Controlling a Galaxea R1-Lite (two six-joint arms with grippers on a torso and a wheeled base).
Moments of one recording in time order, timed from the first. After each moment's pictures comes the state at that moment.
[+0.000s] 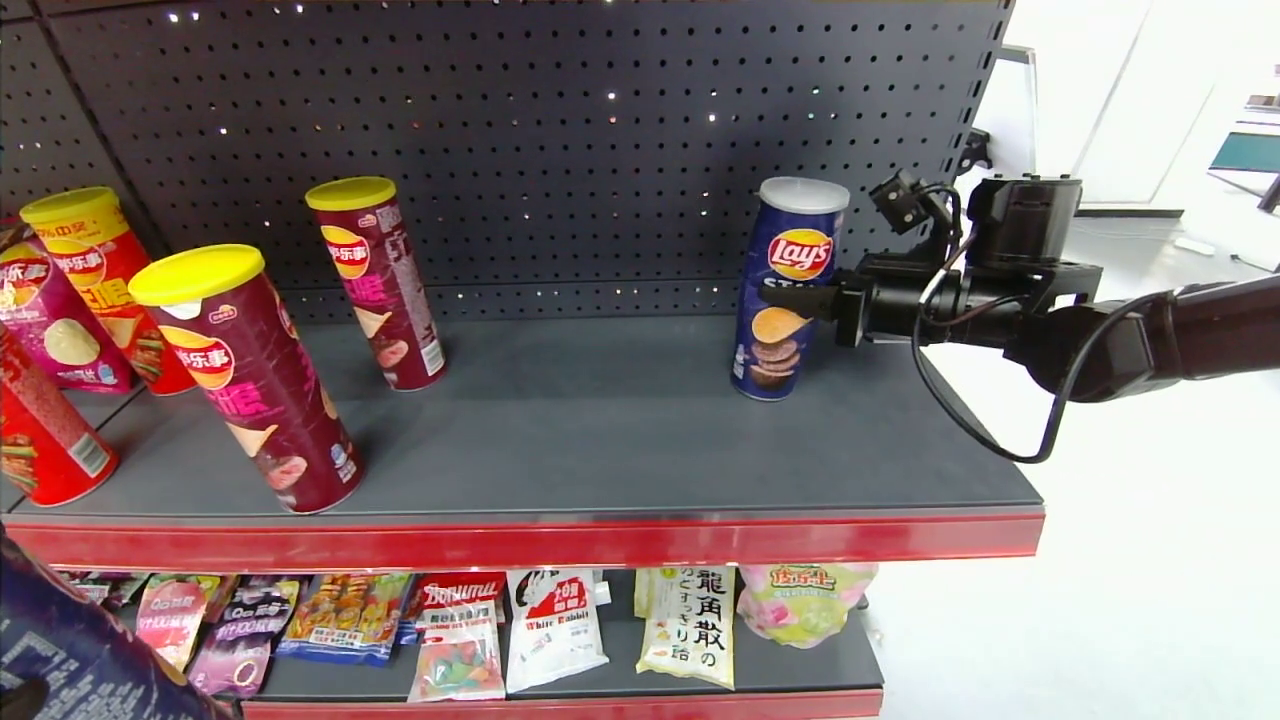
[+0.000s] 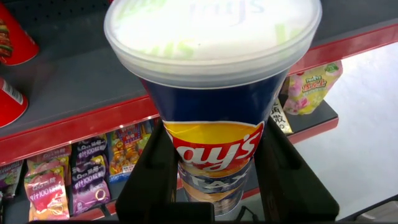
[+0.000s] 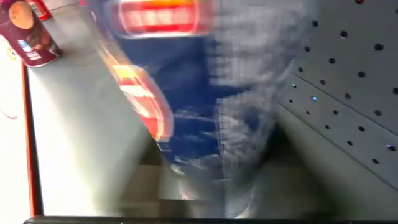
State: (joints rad) left arm -0.12 0.46 -0.48 0.20 -0.19 0.10; right arm 0.24 2.00 -1.31 -0.55 0.75 -0.12
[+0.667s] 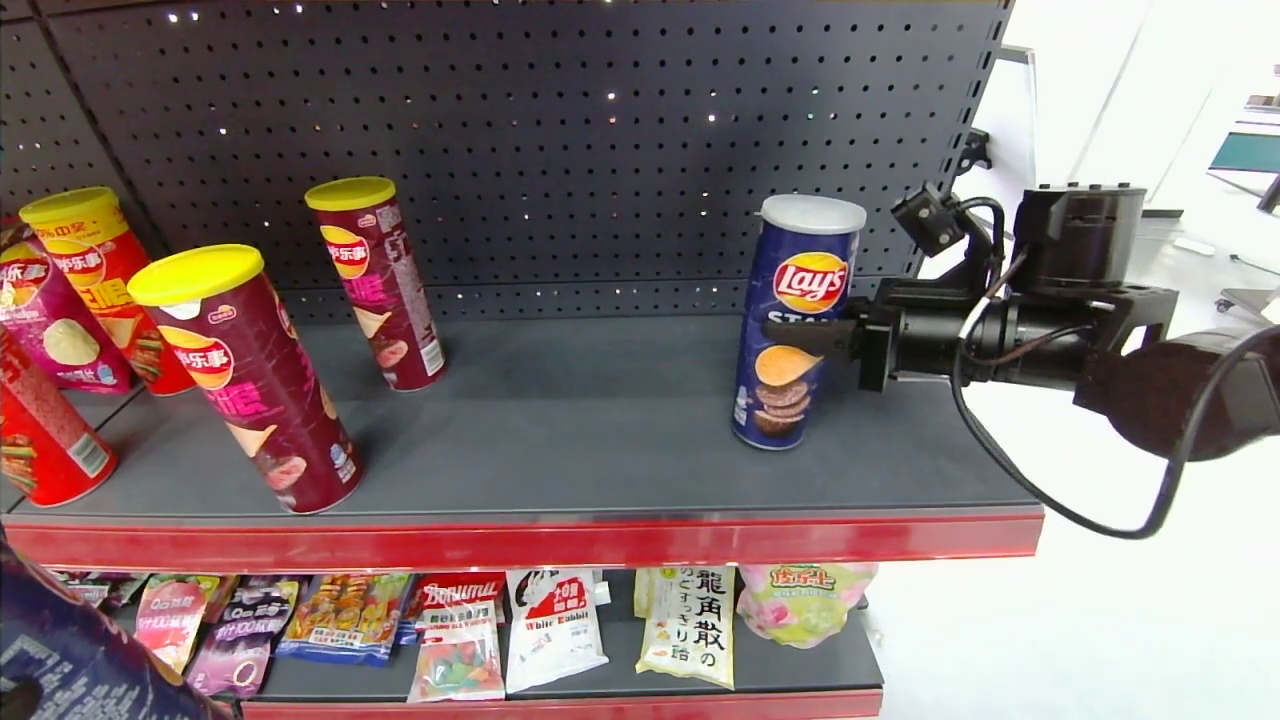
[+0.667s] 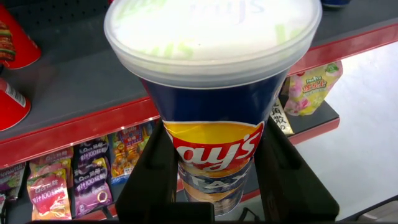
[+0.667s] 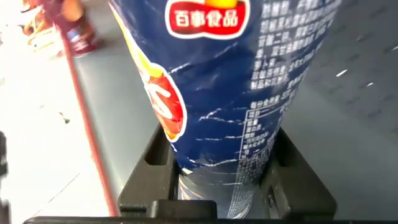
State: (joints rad) left arm -0.12 0.45 -0.48 0.20 -0.20 0.11; right arm 0.32 1.81 -1.06 -0.55 0.70 -0.12
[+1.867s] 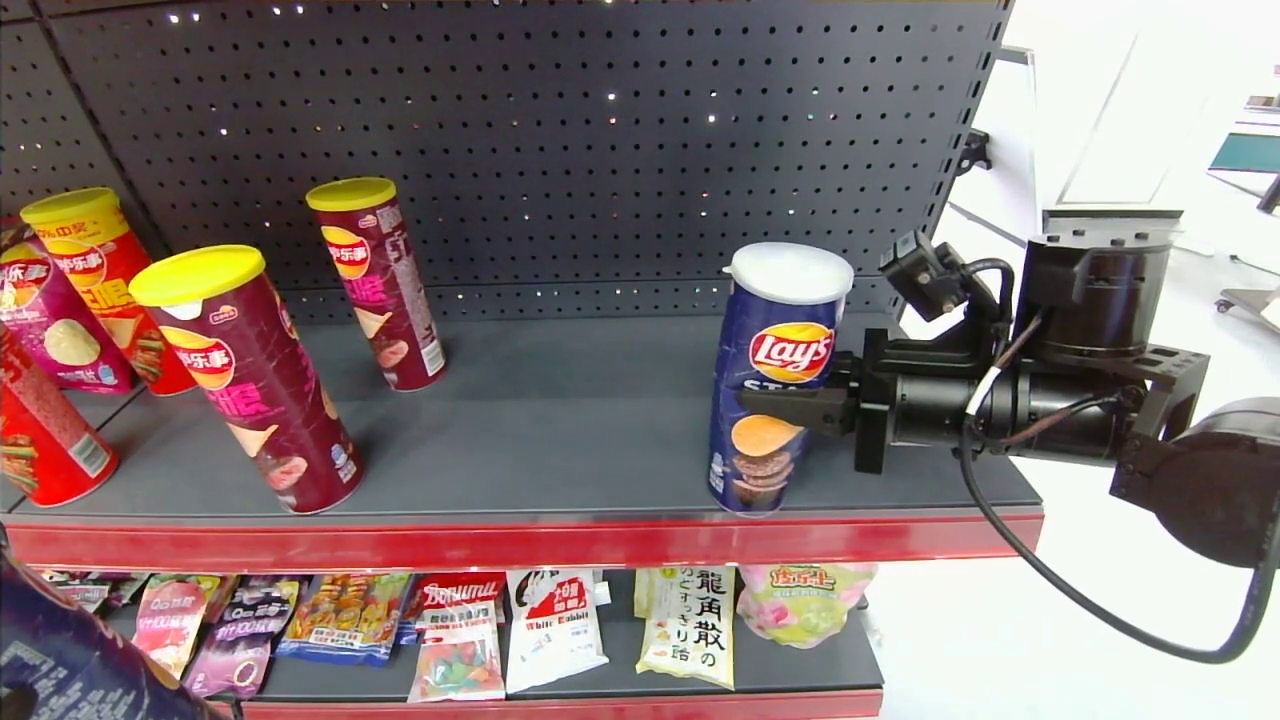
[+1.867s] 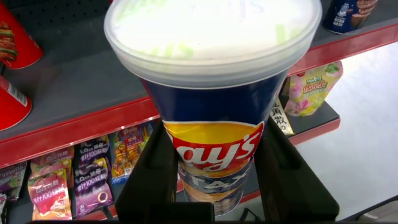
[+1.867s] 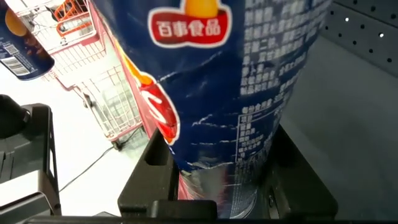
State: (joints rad) left arm -0.12 0.44 -0.48 0.21 -0.19 0.11; right arm 0.45 1.71 -0.86 -0.63 0.67 -0.13
